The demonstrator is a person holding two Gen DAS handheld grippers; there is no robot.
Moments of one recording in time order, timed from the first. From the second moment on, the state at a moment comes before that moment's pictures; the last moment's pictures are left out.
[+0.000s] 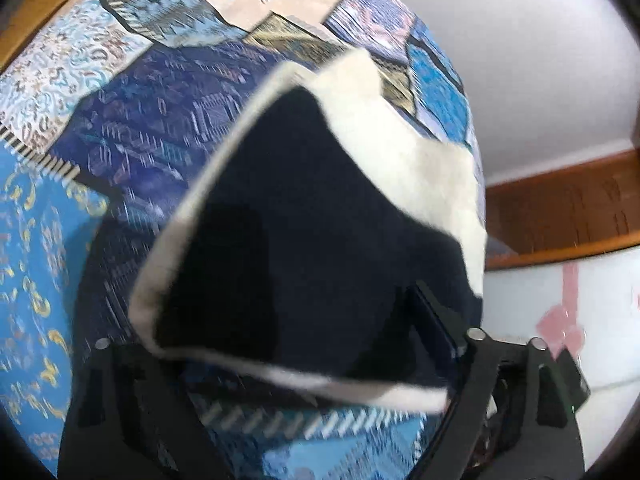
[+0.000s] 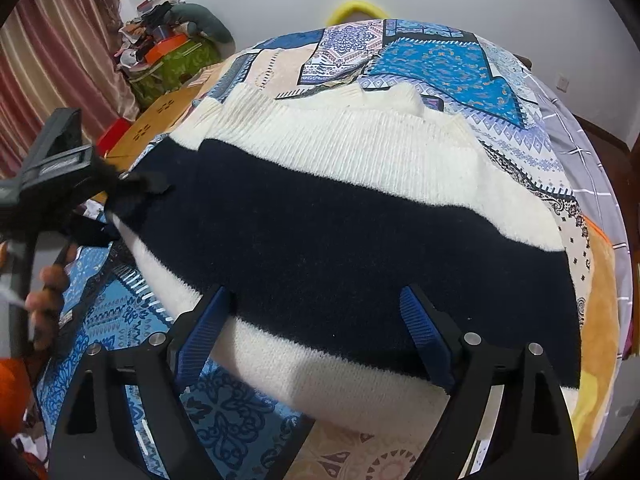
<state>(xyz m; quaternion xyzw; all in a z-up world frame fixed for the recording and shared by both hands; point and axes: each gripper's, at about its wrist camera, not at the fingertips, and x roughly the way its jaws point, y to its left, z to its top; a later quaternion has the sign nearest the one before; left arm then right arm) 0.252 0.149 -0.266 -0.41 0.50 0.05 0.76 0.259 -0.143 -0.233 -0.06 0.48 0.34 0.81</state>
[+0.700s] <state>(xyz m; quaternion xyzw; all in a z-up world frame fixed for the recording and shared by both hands) 0.238 0.197 -0.161 -0.28 0.38 0.20 0.86 0.266 -0.171 -0.185 -0.03 0.45 0.33 0.83</state>
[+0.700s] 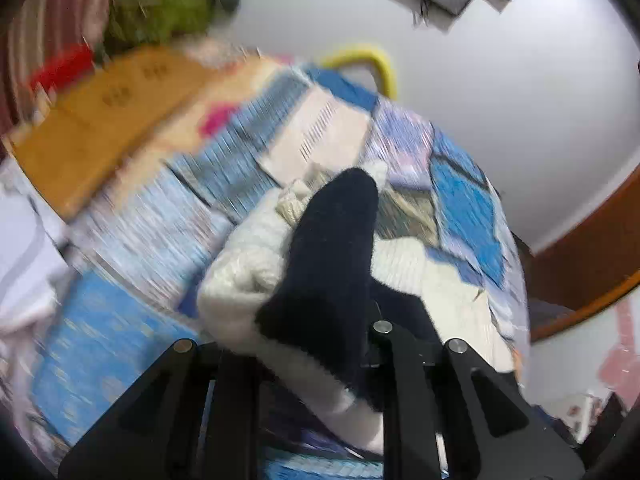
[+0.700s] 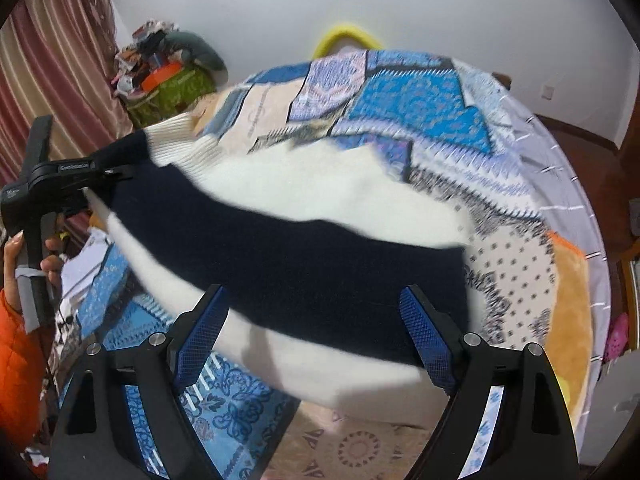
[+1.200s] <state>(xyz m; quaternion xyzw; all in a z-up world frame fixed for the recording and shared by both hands) 0.265 0.140 -0.102 -0.12 0.34 0.20 0.91 0.273 -0.172 -0.198 -0.03 0.46 0.33 0.82</state>
